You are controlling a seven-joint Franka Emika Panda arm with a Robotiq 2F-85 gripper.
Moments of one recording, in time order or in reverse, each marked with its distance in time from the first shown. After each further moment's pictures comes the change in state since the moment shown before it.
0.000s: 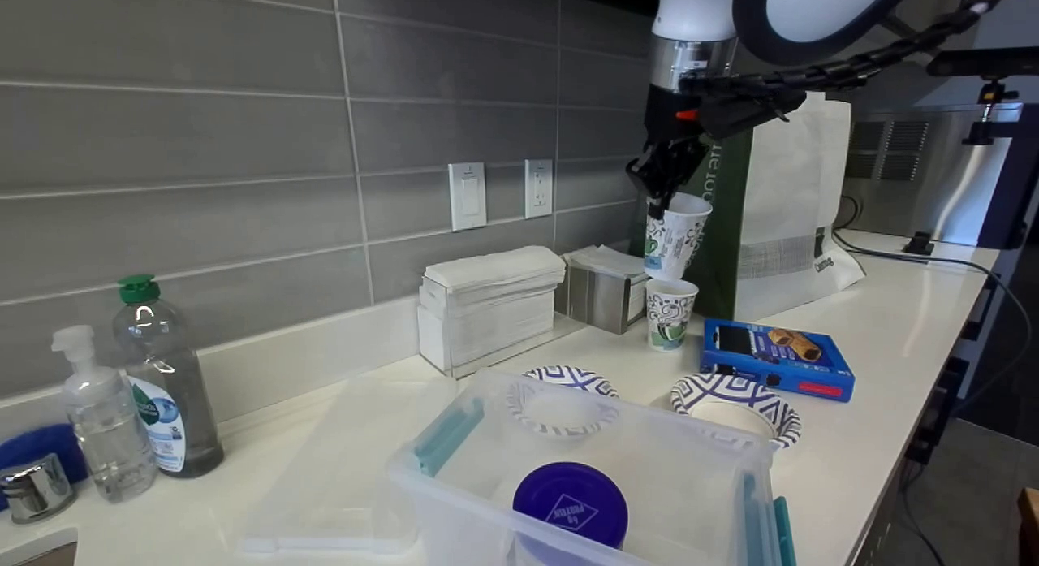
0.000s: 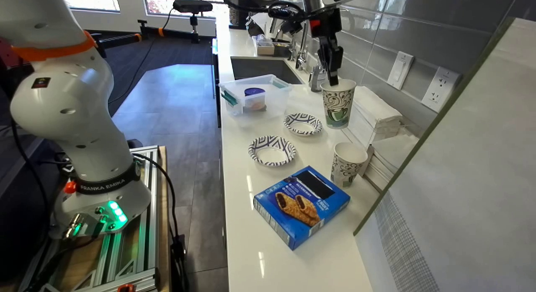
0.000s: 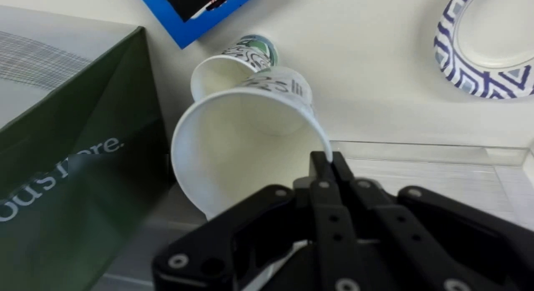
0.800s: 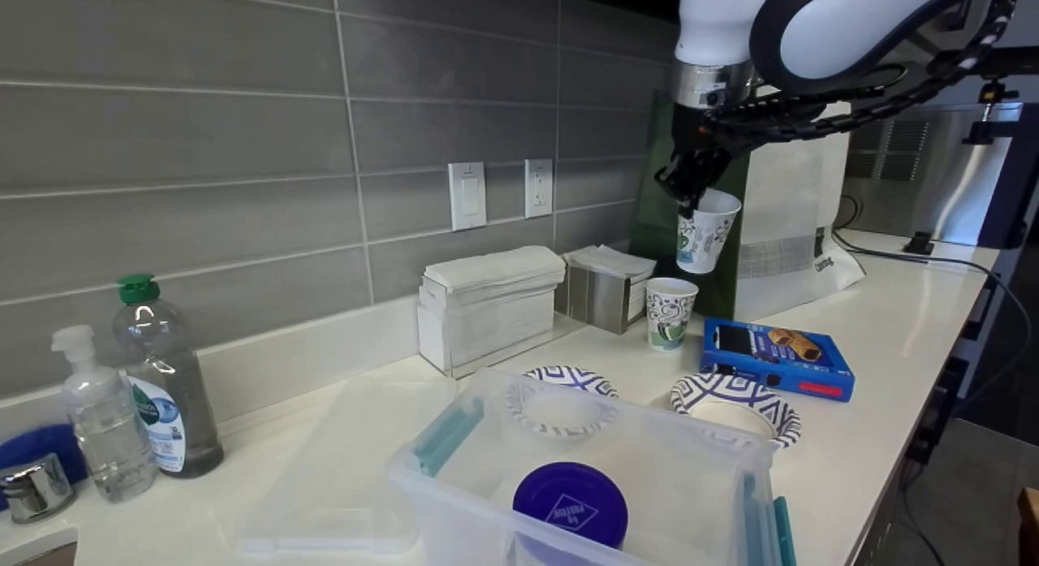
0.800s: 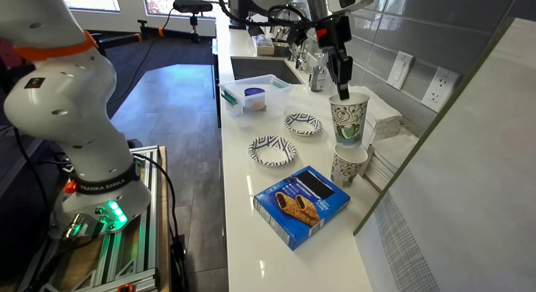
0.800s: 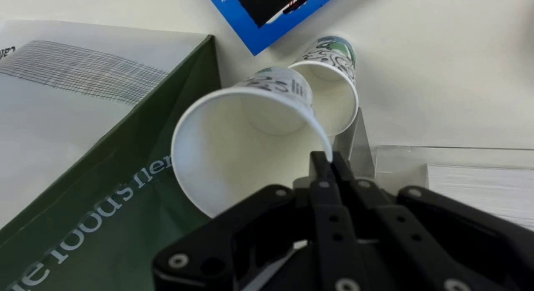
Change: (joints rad) arm -0.077 -0.010 -0.018 -0.042 -0.115 0.009 0.058
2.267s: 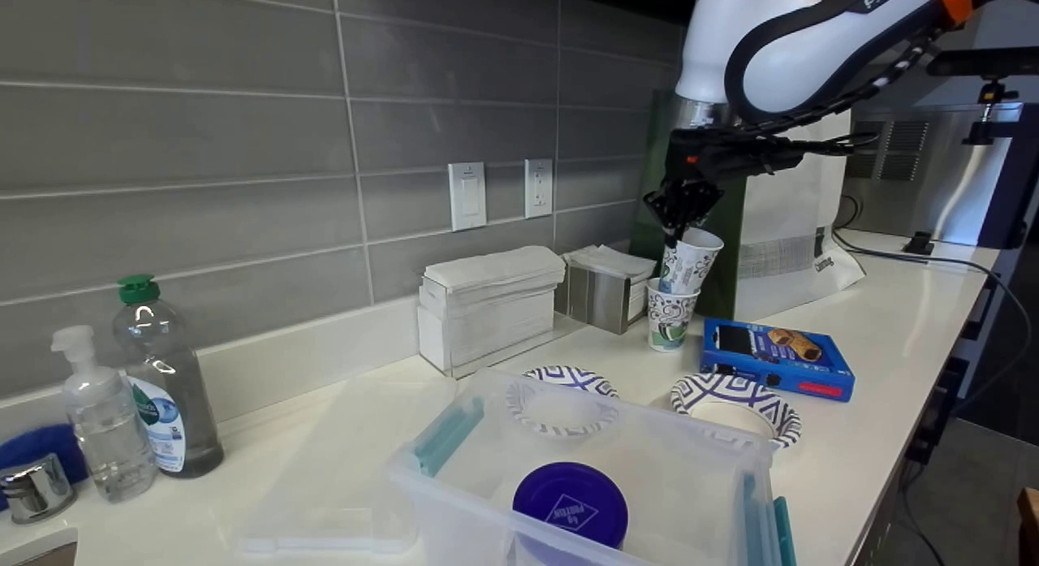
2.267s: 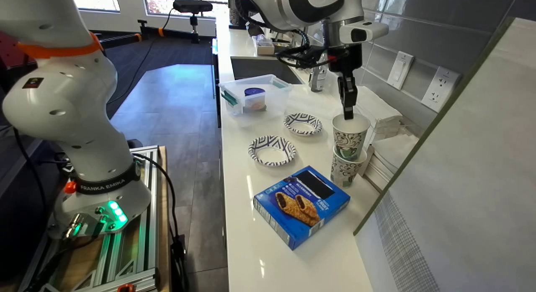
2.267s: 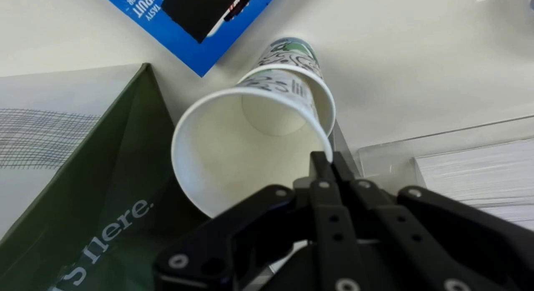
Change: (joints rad) arm -0.021 0.099 -0.076 -0.010 0.214 0.176 -0.037
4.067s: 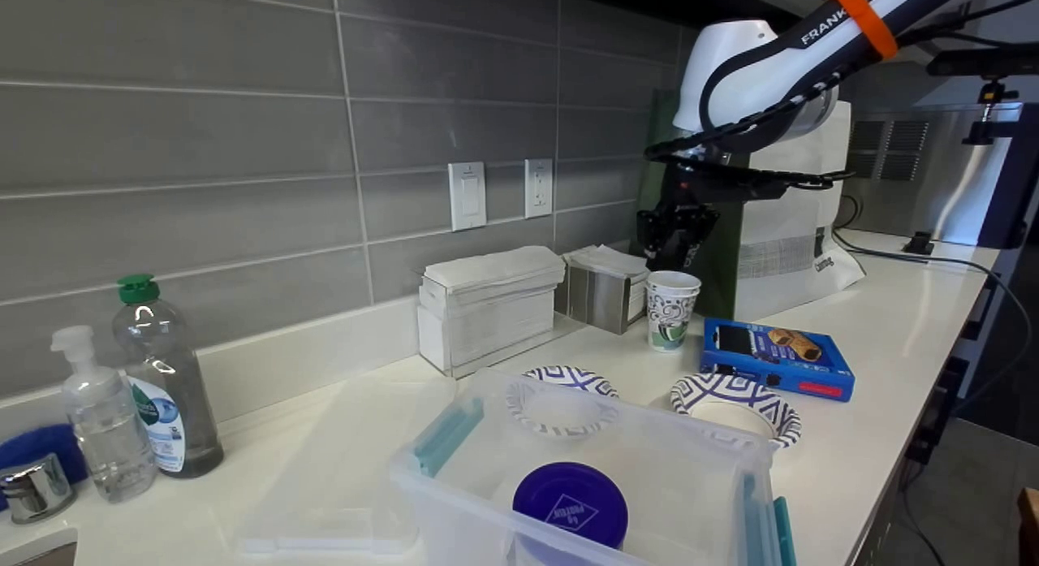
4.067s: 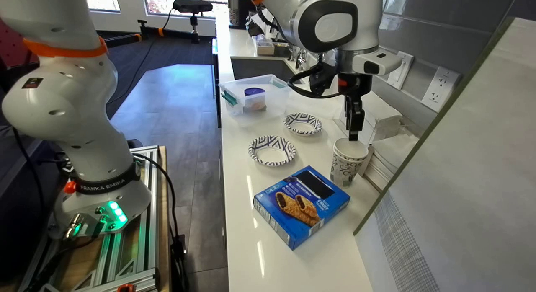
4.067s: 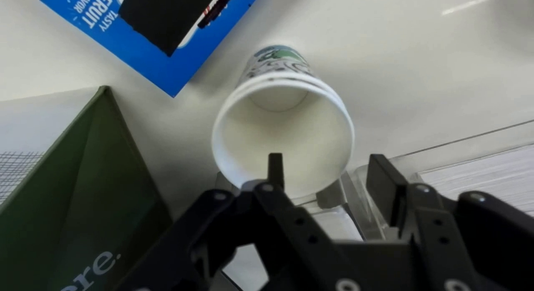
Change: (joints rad) arm -0.006 0.119 -0.059 0.038 0.215 0.069 -0.171
